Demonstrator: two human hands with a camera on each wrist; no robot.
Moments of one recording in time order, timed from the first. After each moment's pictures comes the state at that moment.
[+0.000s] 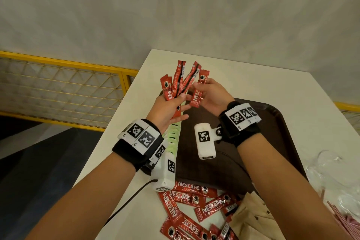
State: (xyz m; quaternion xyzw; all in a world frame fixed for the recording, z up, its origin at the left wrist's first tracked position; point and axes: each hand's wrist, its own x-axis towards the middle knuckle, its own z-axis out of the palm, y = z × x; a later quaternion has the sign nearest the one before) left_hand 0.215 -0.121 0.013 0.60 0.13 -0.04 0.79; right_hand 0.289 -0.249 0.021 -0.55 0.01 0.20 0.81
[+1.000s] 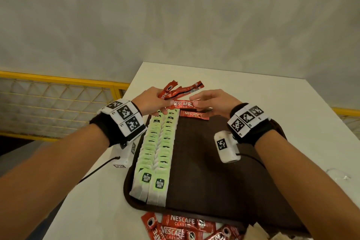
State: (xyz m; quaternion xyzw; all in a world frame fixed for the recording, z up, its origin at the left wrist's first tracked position) left_hand 0.293 -0.088 0.039 0.87 0.03 -0.11 0.47; right_hand 0.337 -0.293 0.028 -0.77 -0.08 0.26 0.58
